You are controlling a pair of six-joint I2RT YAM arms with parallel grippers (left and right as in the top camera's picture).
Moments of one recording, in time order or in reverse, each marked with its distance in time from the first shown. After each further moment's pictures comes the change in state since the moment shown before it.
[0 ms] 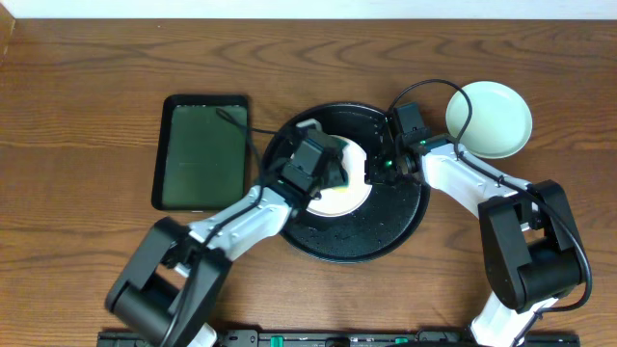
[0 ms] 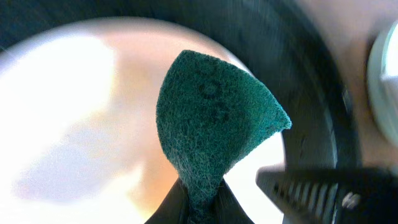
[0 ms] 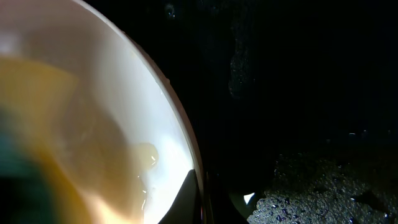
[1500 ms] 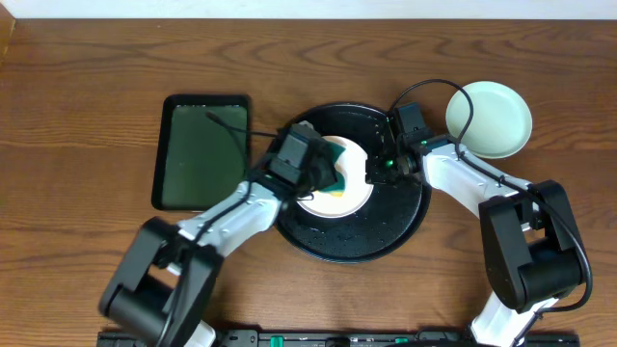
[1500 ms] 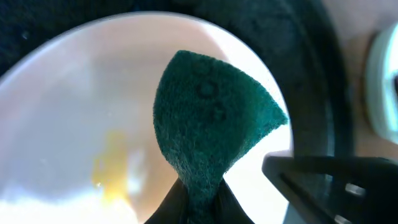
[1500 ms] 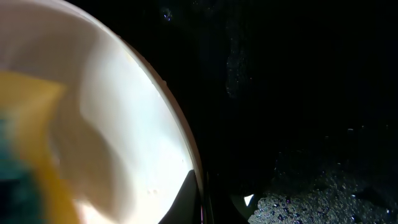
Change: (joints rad) left arm 0.062 -0.017 -0.005 -0.044 0.105 -0.024; right arm -0.003 0.000 -0.003 0.010 0.000 0.000
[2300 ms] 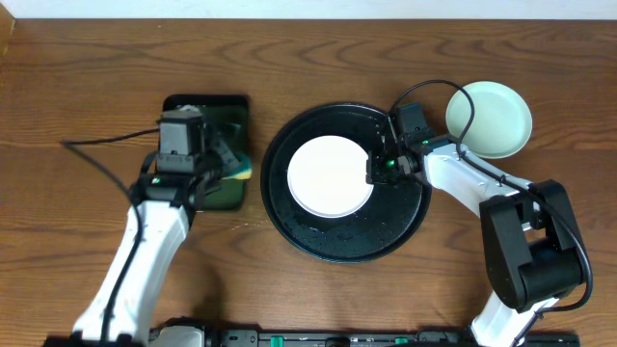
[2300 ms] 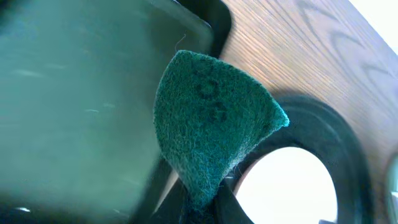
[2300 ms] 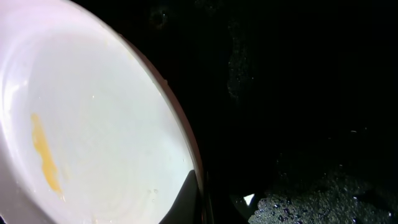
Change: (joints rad) left arm 0.481 -0.385 0.000 -0.391 0.039 0.211; right arm -0.007 0.000 -0.002 0.001 -0.019 -0.003
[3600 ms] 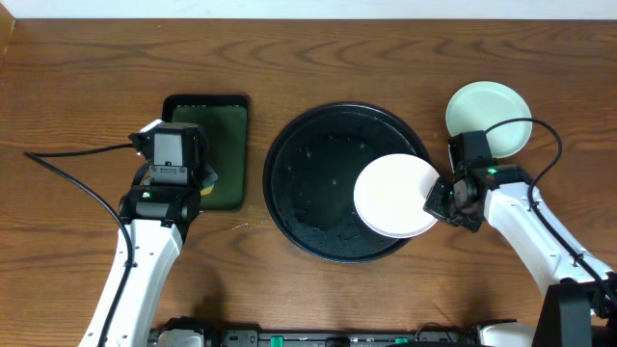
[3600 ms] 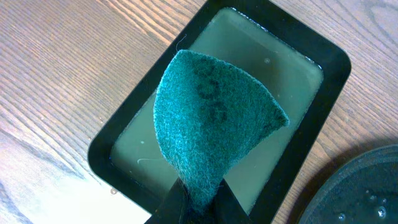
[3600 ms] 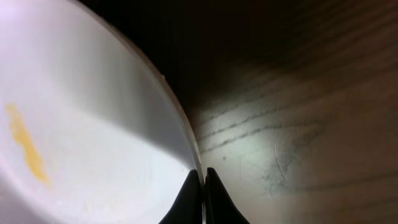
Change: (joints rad) left arm 0.011 -0.135 0.000 -0.210 -0.442 0.046; right arm -0.193 -0.394 -0.214 -0.369 0.255 0.221
